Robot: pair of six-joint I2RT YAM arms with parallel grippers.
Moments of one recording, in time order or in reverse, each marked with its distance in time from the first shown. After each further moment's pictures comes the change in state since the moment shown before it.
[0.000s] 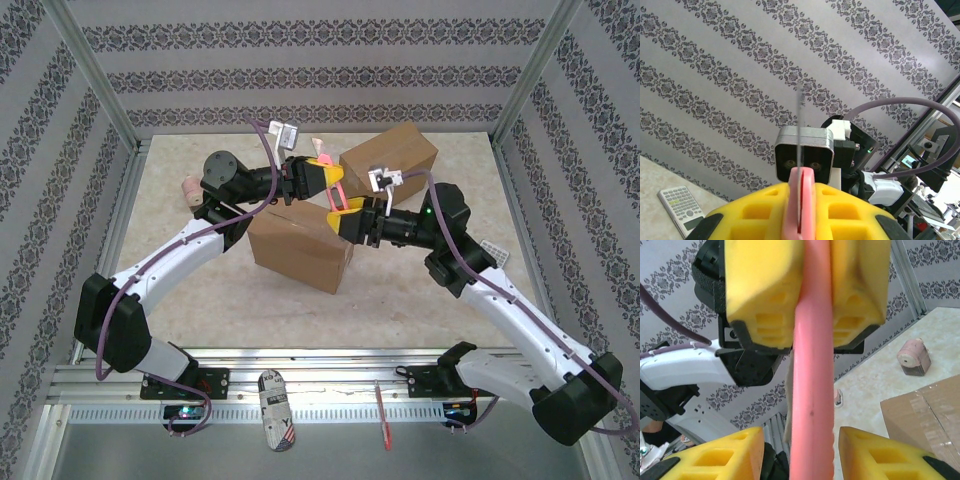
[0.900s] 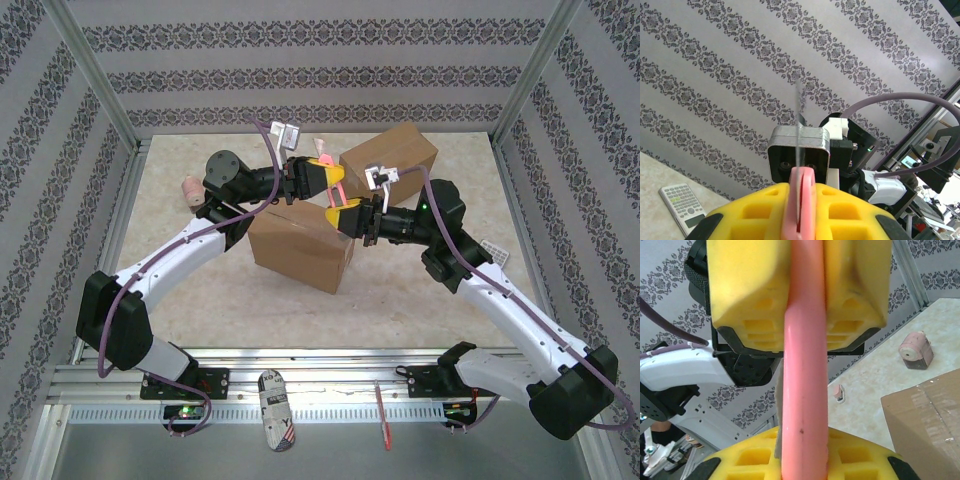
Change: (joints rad) left arm 0.000 0.015 0.000 0.004 -0.001 -0.002; right arm -0.005 0.042 0.008 0.023 -0.017 0.029
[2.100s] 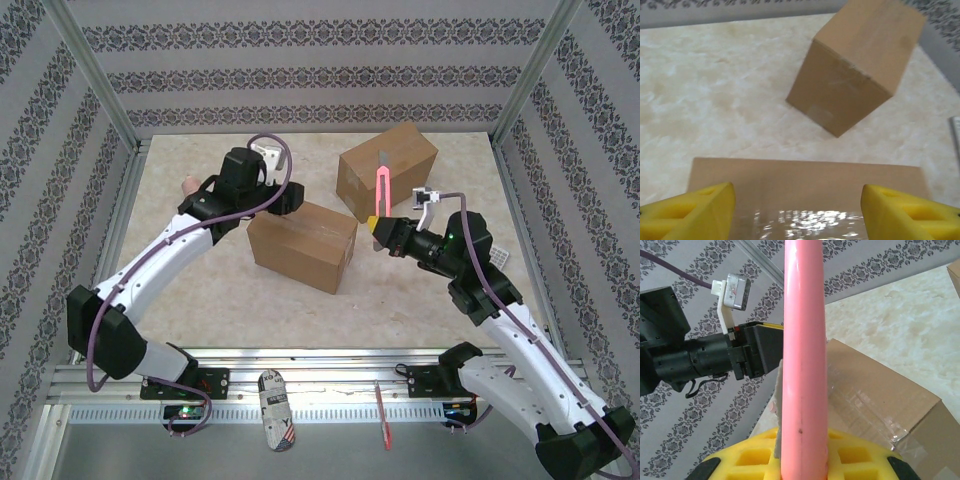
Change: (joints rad) left arm 0.042 -0.060 0.088 -1.164 -0.866 0.731; right arm -0.107 -0.290 -0.188 -0.261 0.336 0.117
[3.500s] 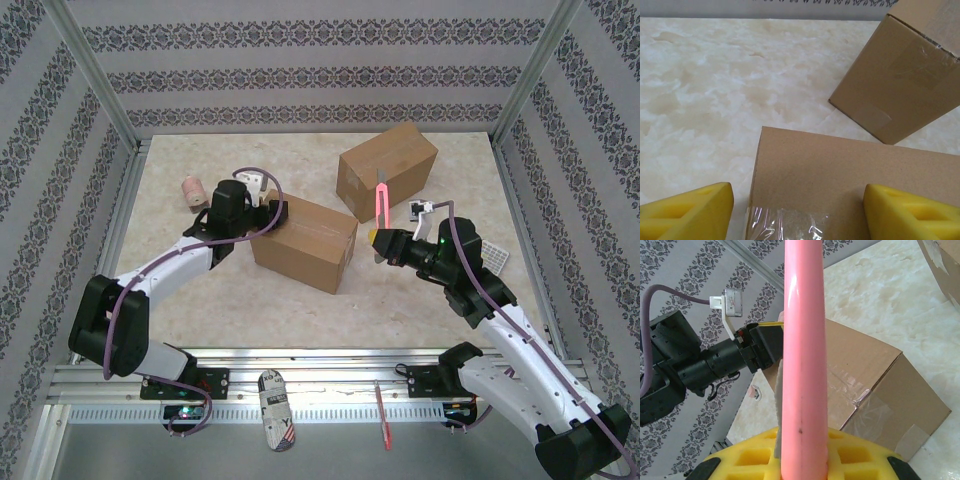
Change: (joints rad) left arm 0.111 0.007 -0.409 0.531 0.029 0.015; right arm -0.006 -0.003 -0.068 -0.065 0.024 0.001
